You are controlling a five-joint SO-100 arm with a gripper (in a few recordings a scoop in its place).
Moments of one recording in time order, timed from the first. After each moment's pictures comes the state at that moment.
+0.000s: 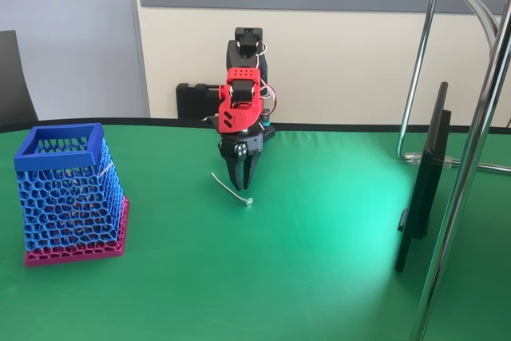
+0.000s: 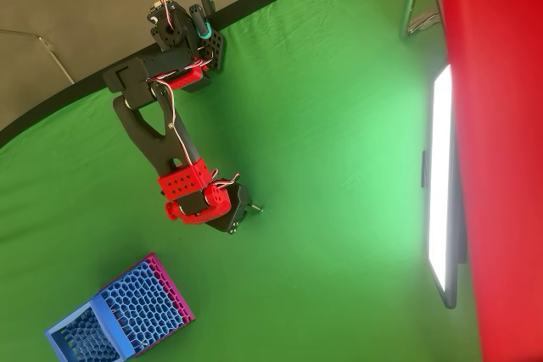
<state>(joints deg) 1.8 69.0 87.5 62.4 43.3</state>
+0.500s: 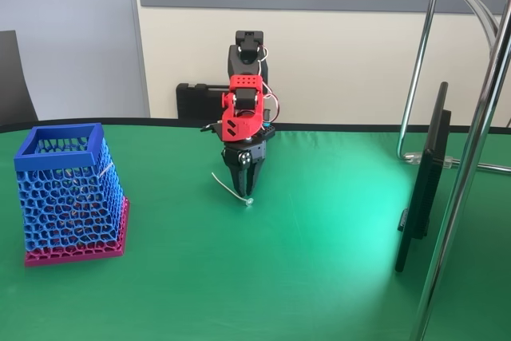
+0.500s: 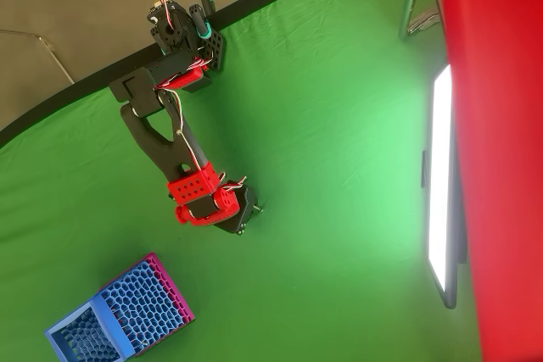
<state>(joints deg) 0.2 63.8 83.8 62.3 43.3</state>
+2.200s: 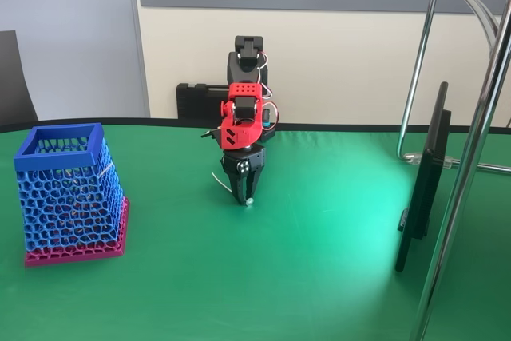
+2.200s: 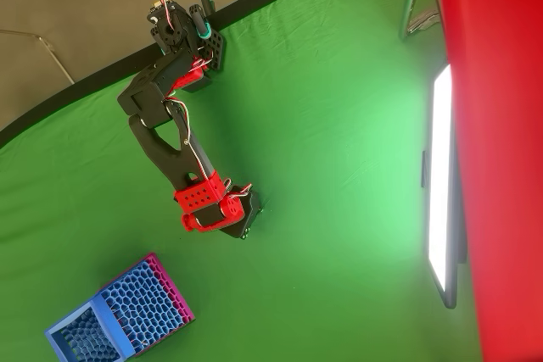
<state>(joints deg) 0.7 57.1 77.3 65.1 45.4</state>
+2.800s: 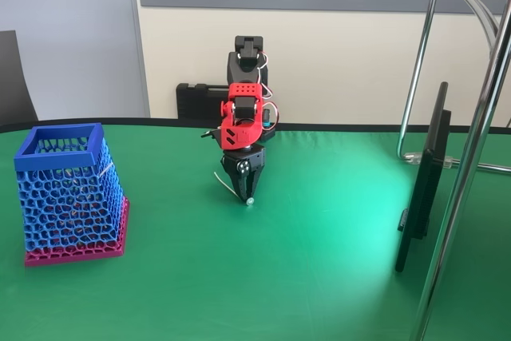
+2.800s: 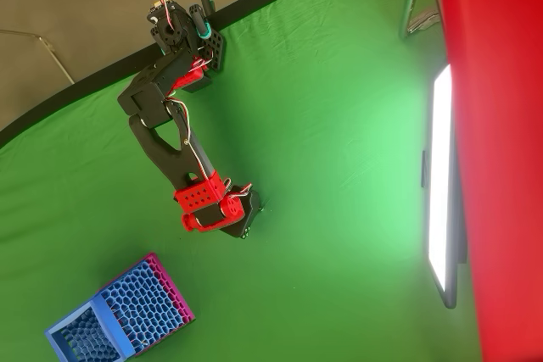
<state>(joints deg) 0.7 57.1 77.3 65.1 45.3</state>
